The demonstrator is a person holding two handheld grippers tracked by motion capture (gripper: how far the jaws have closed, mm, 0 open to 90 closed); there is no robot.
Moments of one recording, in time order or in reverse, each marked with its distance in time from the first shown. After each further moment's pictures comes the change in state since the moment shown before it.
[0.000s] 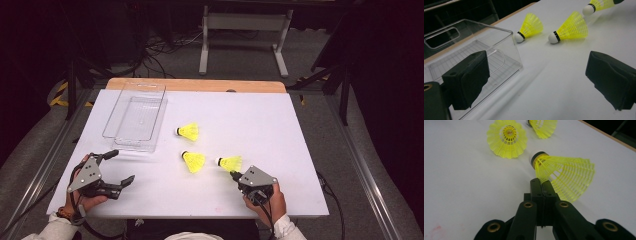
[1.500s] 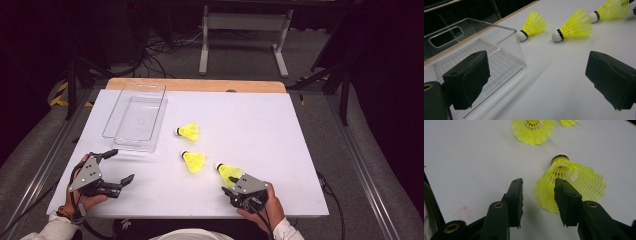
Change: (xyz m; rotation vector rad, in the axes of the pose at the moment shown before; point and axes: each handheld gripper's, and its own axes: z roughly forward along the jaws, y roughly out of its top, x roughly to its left) left arm 0.002 -0.001 0.000 0.006 0.021 0.012; right arm 0.019 -0.007 0.007 0.069 0.099 -0.037
